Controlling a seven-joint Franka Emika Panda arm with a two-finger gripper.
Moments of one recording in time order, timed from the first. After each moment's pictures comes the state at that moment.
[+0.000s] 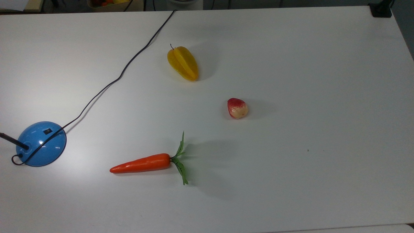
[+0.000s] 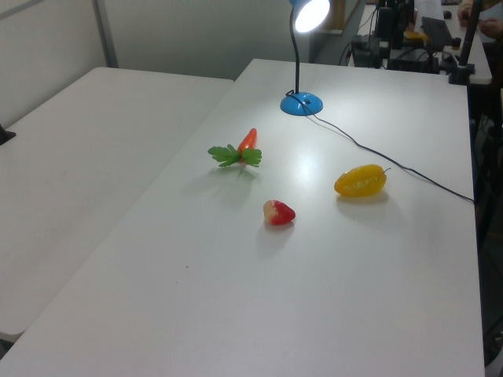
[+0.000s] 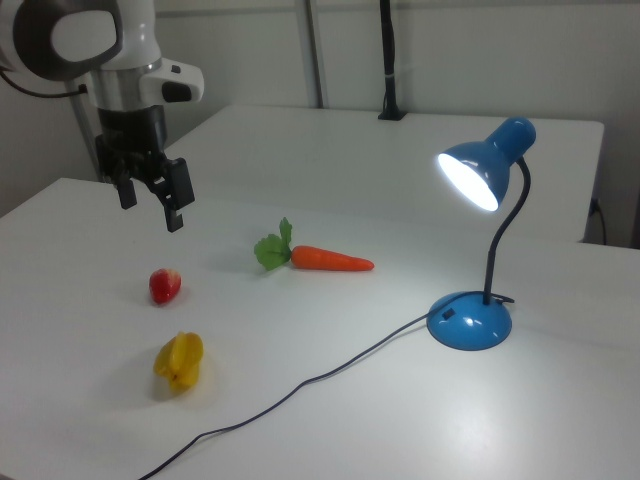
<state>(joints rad) 0.02 -0.14 -0.09 -1.73 0.09 1.54 0.04</state>
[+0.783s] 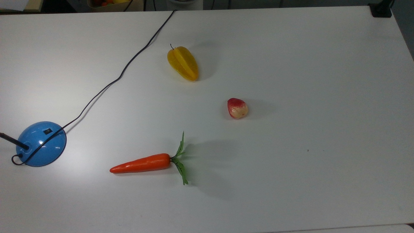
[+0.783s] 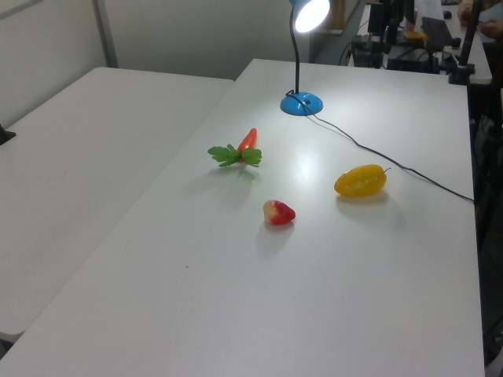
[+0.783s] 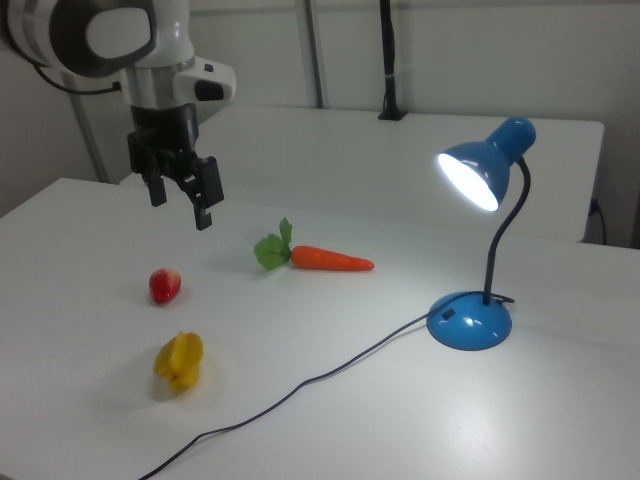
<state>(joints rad) -0.03 -0.06 -0.09 -1.65 0.09 1.54 0.03</state>
